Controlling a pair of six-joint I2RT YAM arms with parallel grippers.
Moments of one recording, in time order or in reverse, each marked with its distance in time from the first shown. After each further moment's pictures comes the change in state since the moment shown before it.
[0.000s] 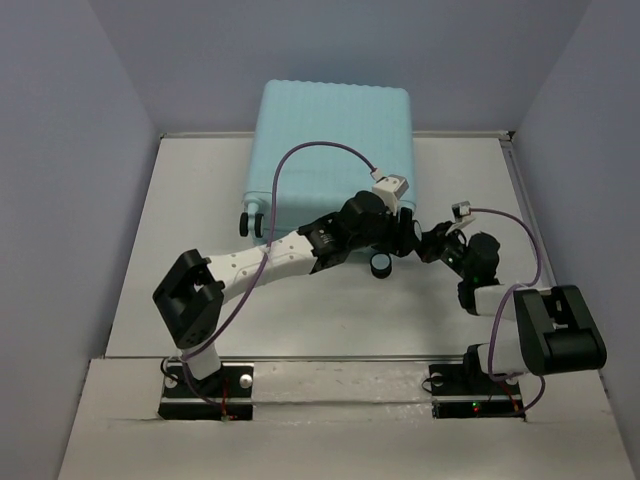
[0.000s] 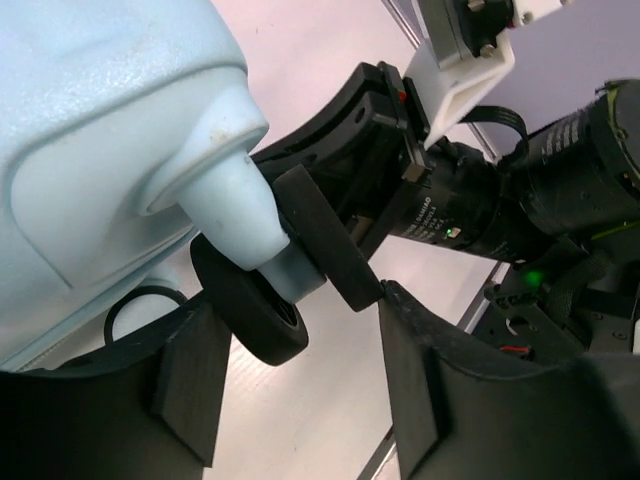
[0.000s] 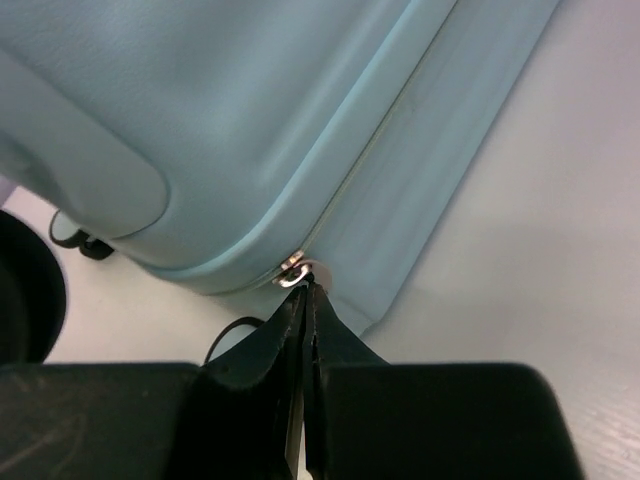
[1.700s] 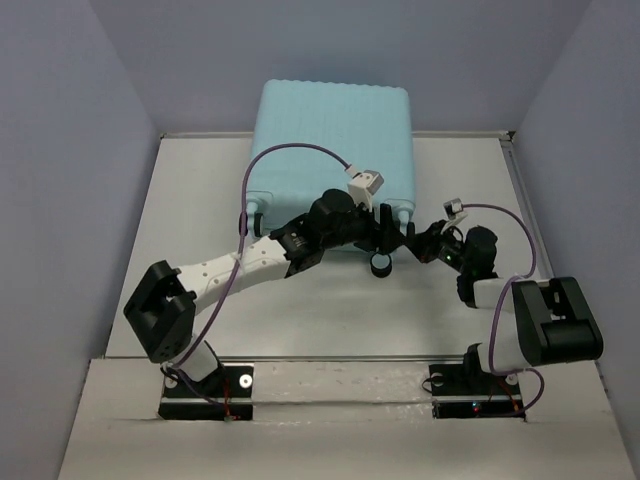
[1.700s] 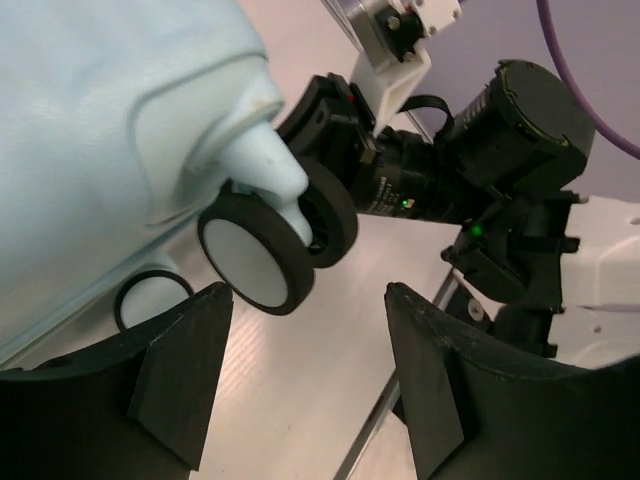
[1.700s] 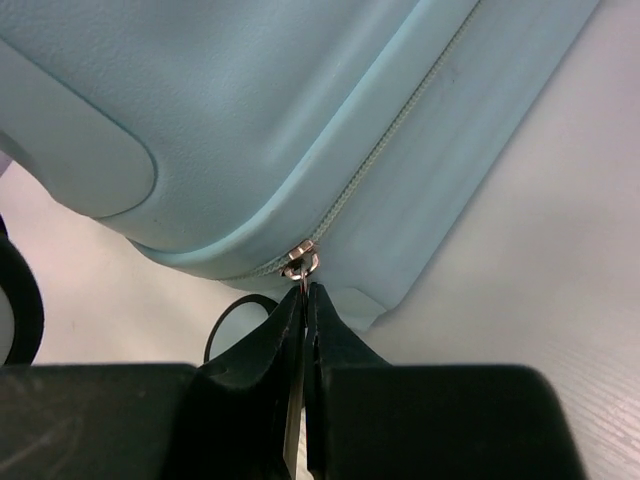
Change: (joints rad) left arm 0.077 -0.171 -0.171 0.090 0.091 -0.030; right arm -0.011 0.047 0.053 -0.085 -0.112 -0.054
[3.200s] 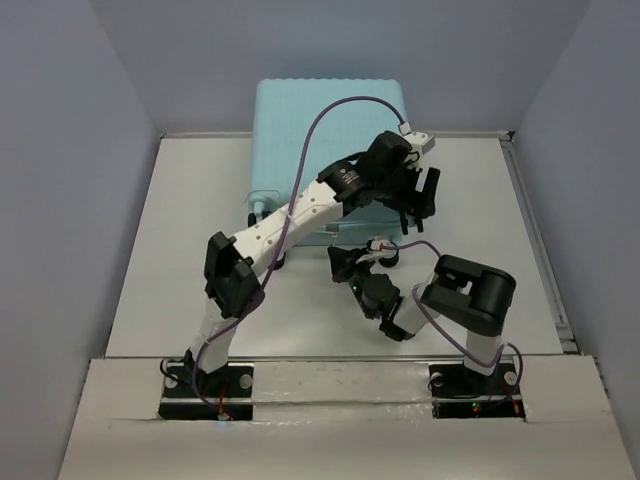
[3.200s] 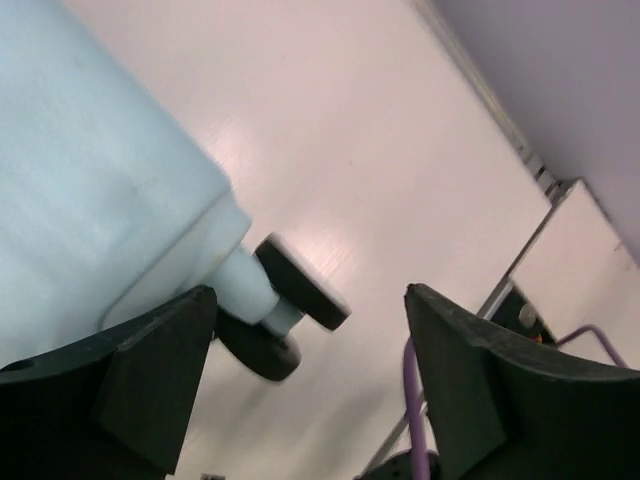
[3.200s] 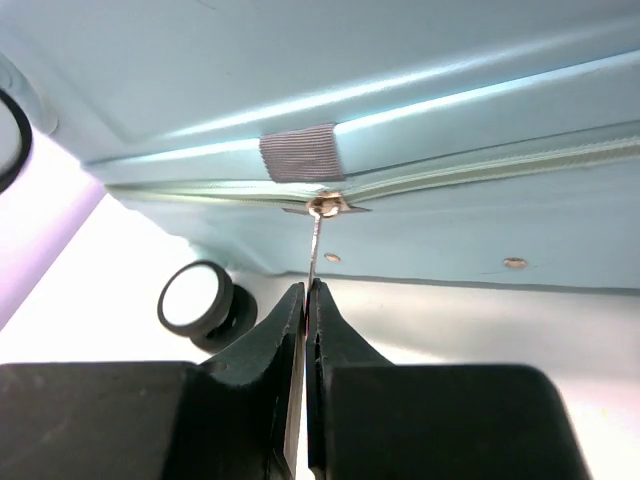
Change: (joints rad) left arm 0.022 0.541 1.003 -0.768 0.035 0.158; right arm 0.969 0.448 0.169 0.523 1.287 0.132
